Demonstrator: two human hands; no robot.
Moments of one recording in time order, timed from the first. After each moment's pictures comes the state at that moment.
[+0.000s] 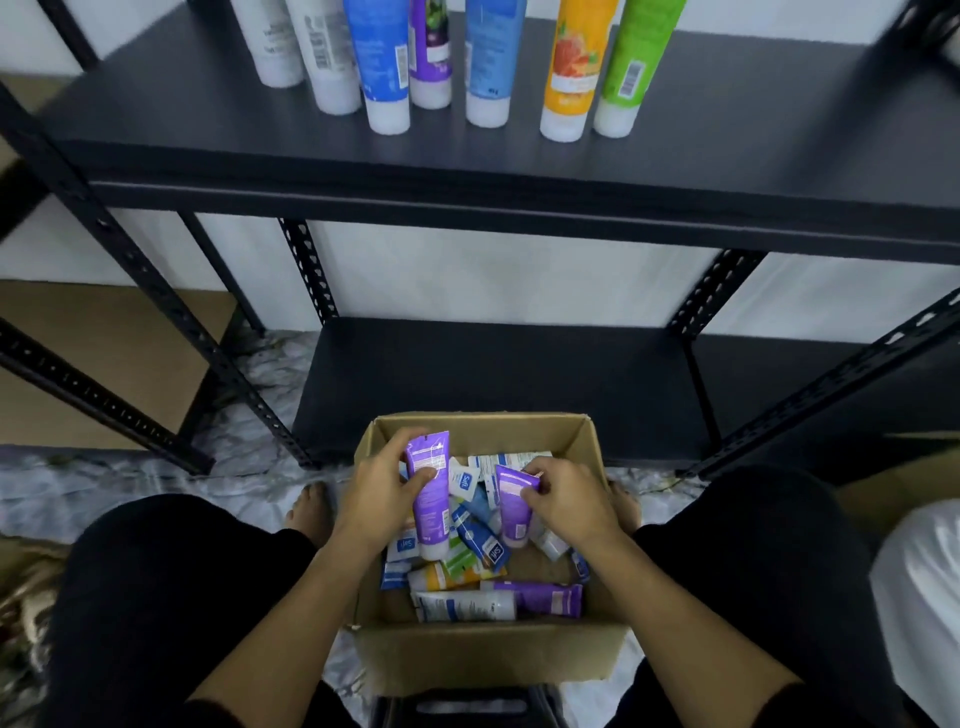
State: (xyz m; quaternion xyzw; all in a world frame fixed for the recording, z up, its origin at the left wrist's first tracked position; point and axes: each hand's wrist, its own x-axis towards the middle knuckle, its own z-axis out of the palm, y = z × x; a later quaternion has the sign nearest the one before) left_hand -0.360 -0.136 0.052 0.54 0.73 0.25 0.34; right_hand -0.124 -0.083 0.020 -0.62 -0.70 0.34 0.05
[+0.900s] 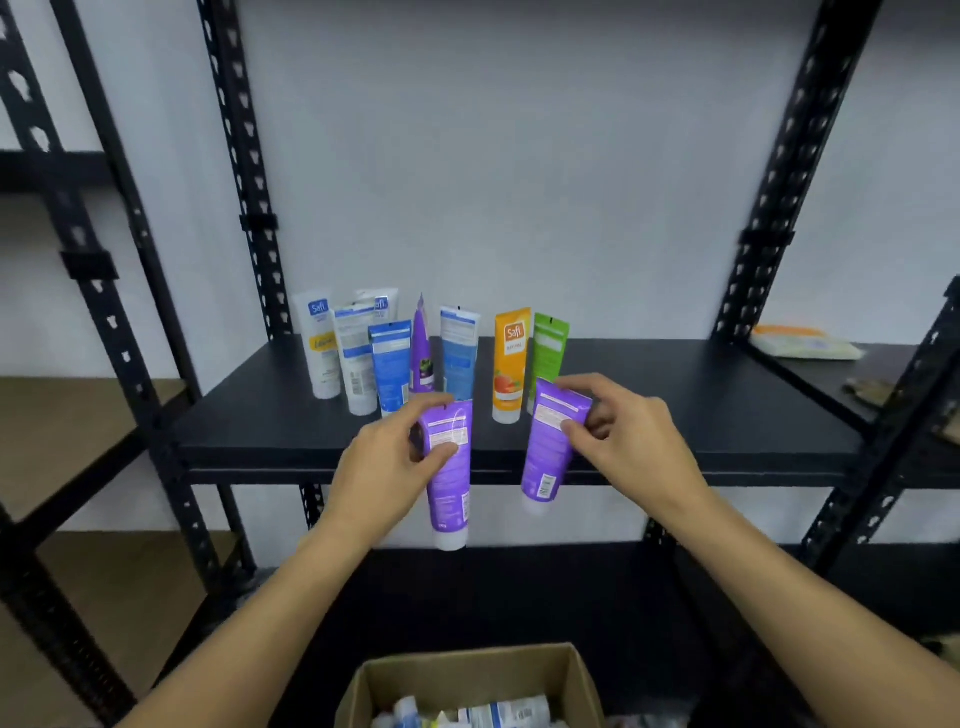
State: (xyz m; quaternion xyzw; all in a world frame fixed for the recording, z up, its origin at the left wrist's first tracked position) left_hand -0.356 -0.046 0.311 0.68 0.59 0.42 0.13; right_hand -0.093 -0.011 0.346 -0.48 -0.78 0.14 0.38
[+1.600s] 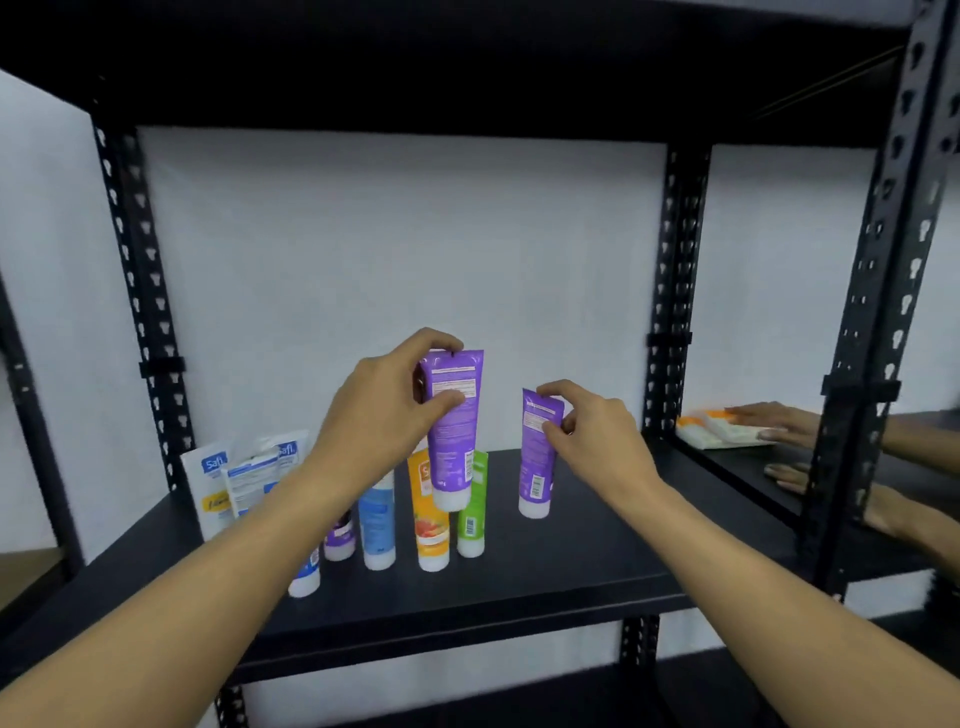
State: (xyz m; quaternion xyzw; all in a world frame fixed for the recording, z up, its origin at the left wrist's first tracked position) left_hand -0.285 0.051 0.481 0.76 0.46 0.46 -0.02; right_hand -0.044 0.090 0.431 -0.56 -0.71 0.03 0.43
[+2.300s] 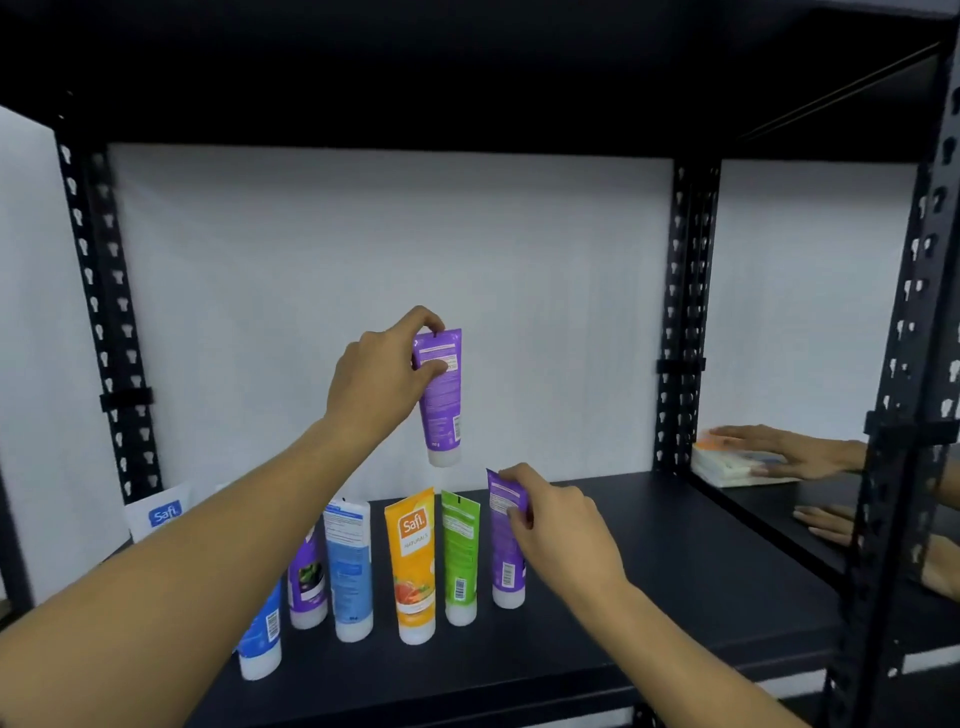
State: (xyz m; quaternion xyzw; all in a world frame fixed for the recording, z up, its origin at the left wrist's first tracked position) left_hand -0.277 0.158 0.513 0.73 0.52 0.43 -0.12; right_hand -0.073 0.131 0.373 -0.56 -0.75 0.00 0.36
